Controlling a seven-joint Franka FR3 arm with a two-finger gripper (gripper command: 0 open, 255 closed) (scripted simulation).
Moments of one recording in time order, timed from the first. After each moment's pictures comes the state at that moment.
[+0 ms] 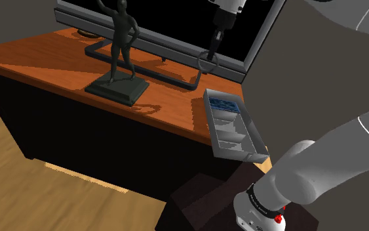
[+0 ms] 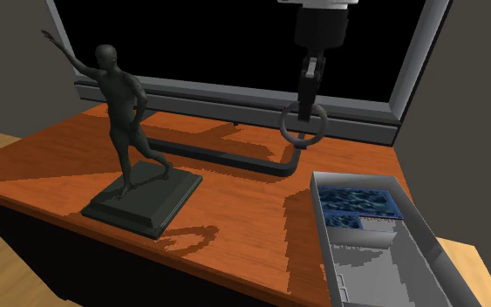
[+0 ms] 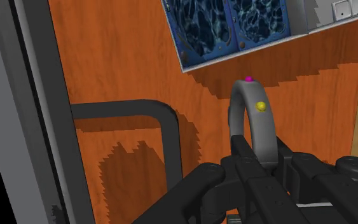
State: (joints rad) arm 0.03 -0.22 -0.09 -1.81 0.00 1.61 -0.69
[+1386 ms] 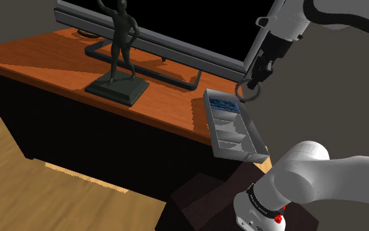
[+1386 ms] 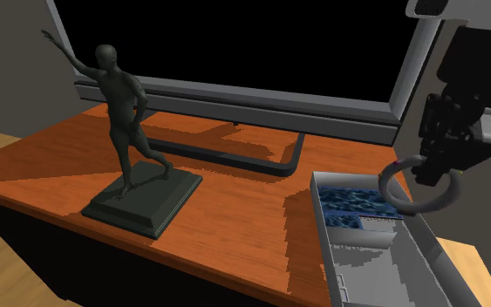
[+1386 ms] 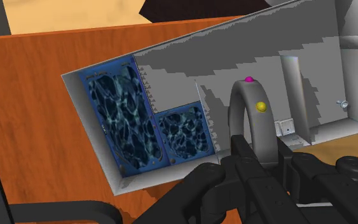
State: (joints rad) arm -0.01 -0.84 -0.09 -2.32 -0.05 1.49 -0.71
